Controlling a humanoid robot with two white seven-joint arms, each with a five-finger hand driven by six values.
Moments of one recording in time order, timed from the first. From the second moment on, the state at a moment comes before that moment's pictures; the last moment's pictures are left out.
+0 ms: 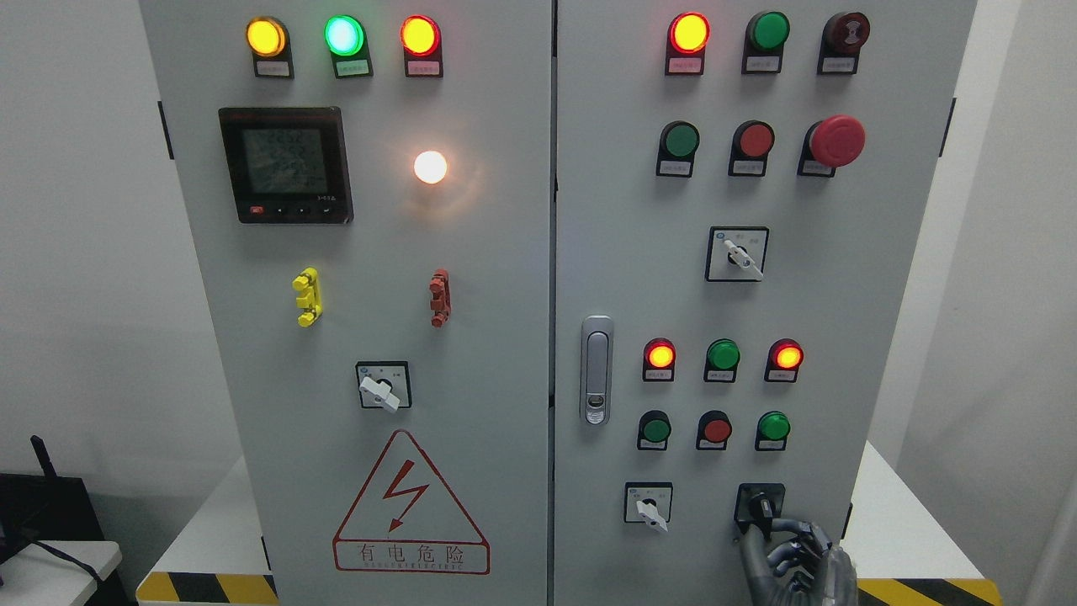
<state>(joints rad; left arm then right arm) 0.00 -0.09 0.08 0.06 0.00 -0.16 0.05 -0.24 0.13 0.00 -1.54 0.26 0.10 -0.39</state>
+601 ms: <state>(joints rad) 0.00 -0.09 0.08 0.06 0.00 -0.16 0.05 -0.25 0.13 0.00 -1.54 0.25 0.10 -0.39</state>
